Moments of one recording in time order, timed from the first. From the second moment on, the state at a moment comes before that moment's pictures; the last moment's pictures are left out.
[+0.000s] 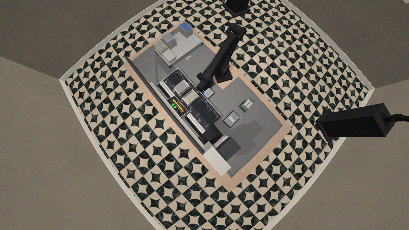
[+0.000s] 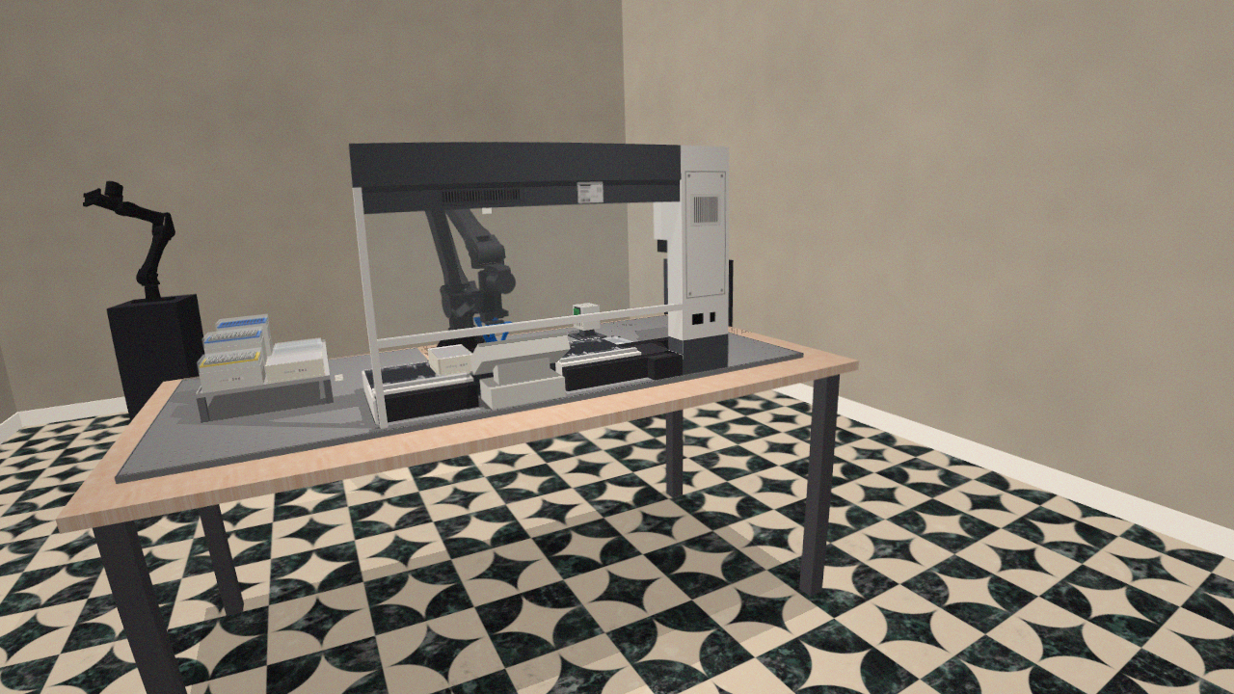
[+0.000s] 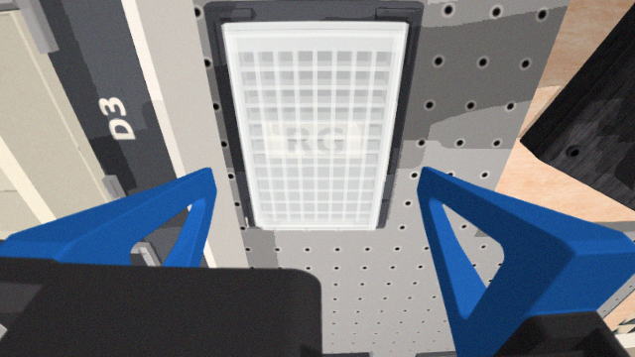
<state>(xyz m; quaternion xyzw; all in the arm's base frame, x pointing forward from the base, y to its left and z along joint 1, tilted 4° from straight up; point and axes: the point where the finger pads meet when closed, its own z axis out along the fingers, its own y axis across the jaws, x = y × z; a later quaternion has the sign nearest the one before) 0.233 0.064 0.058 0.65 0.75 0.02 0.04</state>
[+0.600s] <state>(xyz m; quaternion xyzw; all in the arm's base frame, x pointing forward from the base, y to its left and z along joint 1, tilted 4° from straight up) 0.230 0.065 0.084 0.66 0.75 0.02 0.04</state>
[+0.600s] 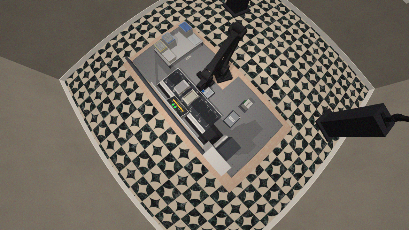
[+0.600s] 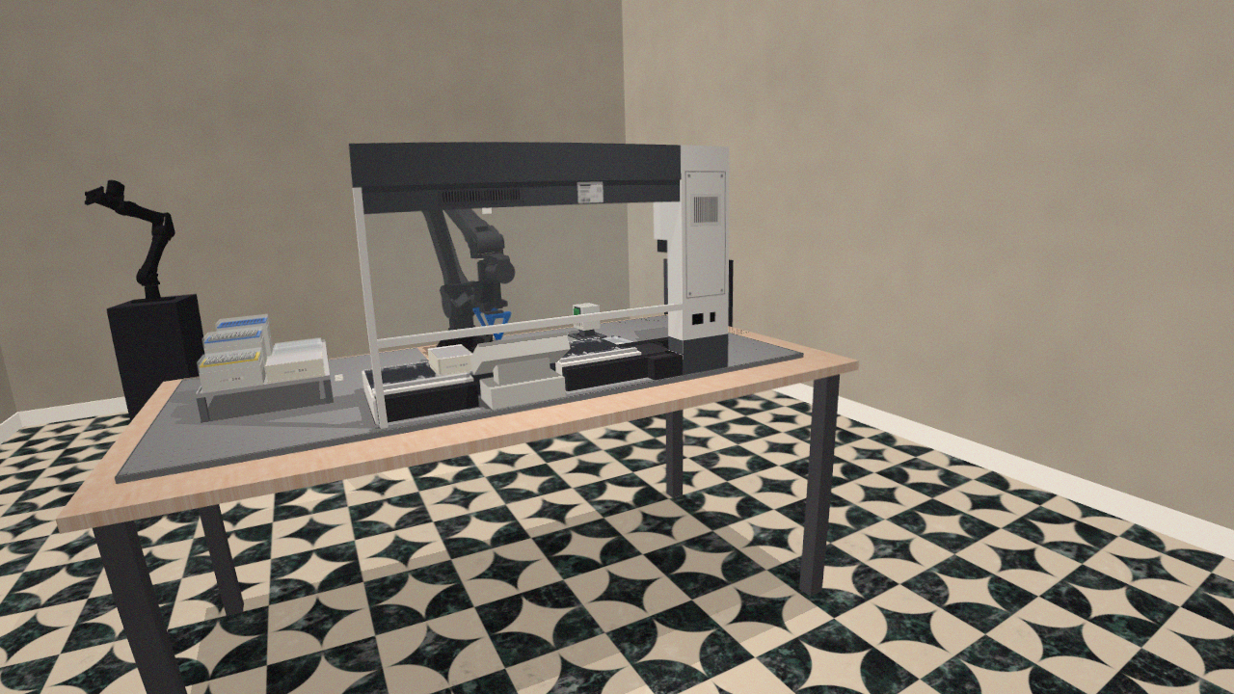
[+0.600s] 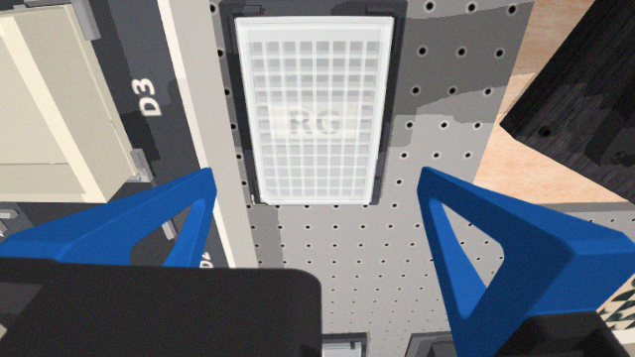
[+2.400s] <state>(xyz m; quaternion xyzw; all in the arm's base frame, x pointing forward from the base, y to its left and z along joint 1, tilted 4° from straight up) 0.225 0.066 0.163 0.66 0.75 0.02 0.04</state>
